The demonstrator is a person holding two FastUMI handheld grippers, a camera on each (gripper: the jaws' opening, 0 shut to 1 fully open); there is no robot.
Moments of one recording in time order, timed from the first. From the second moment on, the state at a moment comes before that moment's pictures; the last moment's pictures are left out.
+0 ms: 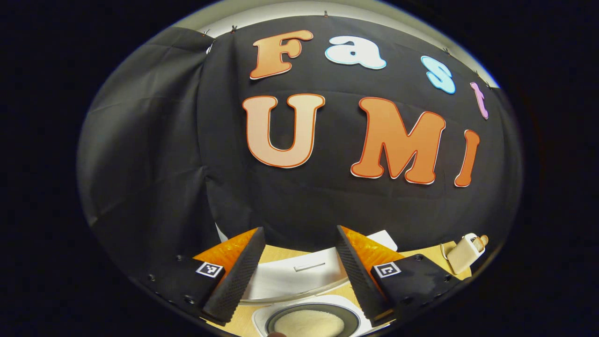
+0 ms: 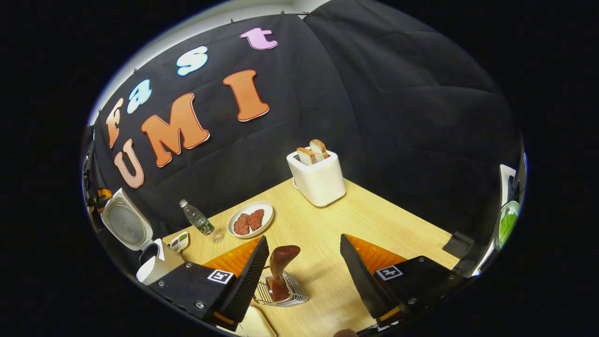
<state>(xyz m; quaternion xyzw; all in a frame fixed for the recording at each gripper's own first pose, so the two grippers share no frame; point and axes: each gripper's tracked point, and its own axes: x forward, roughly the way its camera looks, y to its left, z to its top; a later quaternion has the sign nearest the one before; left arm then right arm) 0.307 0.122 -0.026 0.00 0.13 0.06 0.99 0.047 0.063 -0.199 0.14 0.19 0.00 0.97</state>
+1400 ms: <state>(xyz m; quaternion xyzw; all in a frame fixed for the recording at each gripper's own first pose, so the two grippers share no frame) 0.134 0.043 -0.187 -0.03 0.27 -0.01 0.96 0.032 0.127 -0.071 -0.01 0.08 0.08 0.99</state>
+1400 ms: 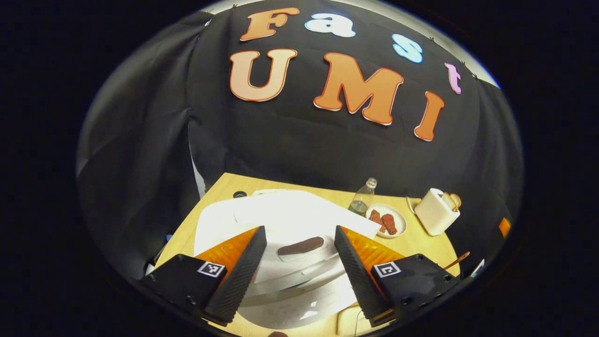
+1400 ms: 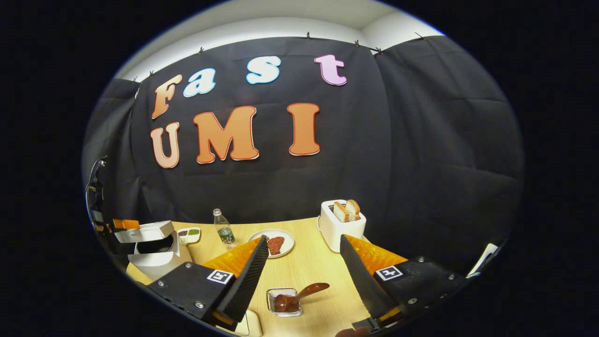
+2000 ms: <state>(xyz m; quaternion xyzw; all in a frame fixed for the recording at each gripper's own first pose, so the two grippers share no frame) 0.122 0.042 -0.251 0.04 0.29 0.02 0.96 0.030 0.127 -0.098 0.02 0.12 0.07 0.99</state>
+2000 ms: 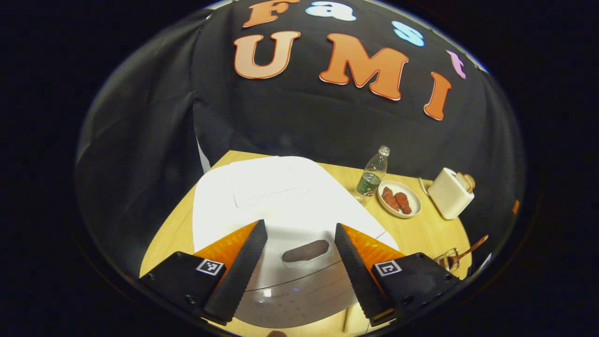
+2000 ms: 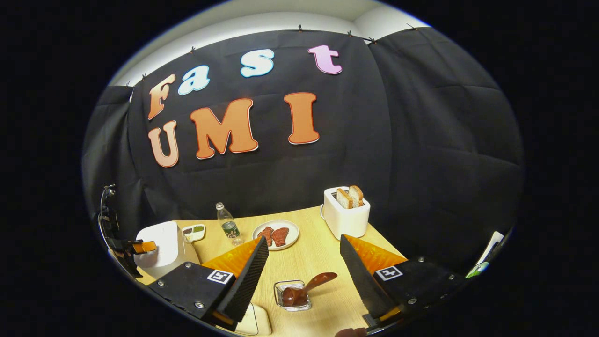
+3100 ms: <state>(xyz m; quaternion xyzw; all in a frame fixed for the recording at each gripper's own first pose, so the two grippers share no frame) 0.088 0.077 -0.013 0.02 0.09 0.03 1.00 0.028 0.136 -0.020 0.00 0.03 0.10 0.99</state>
